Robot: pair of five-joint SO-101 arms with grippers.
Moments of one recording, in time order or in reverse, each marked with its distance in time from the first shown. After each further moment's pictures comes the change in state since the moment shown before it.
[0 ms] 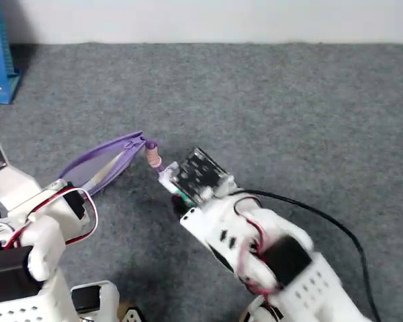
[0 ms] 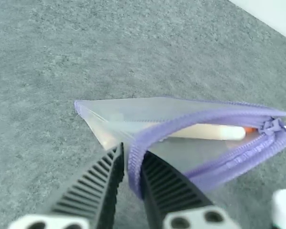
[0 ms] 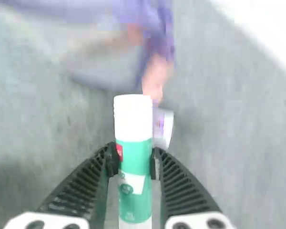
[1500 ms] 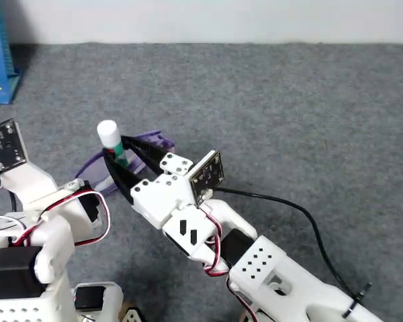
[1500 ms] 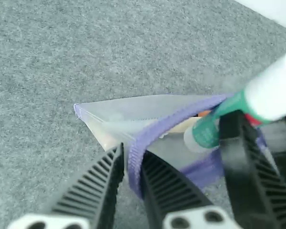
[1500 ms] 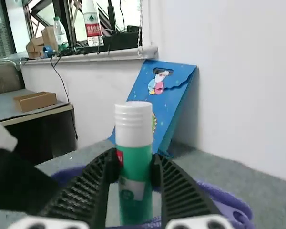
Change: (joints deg) left arm 5.9 0.1 0.0 0.0 0.3; right arm -5.6 20.4 17.9 -74.5 -18.5
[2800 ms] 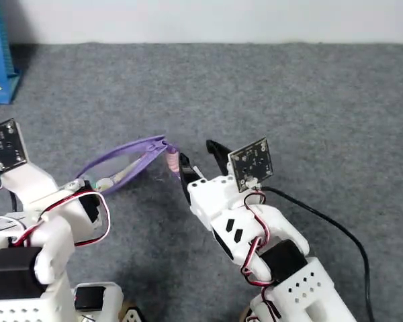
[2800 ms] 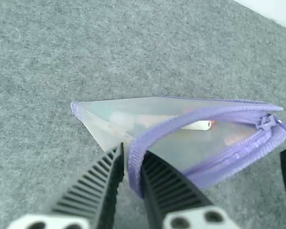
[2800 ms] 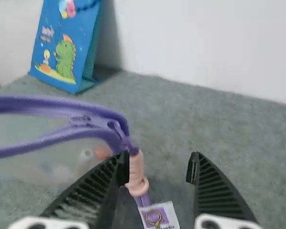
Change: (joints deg) left arm 0.0 0.0 0.0 0.0 -0.2; right arm 14.9 -23.2 0.2 45.8 -0.2
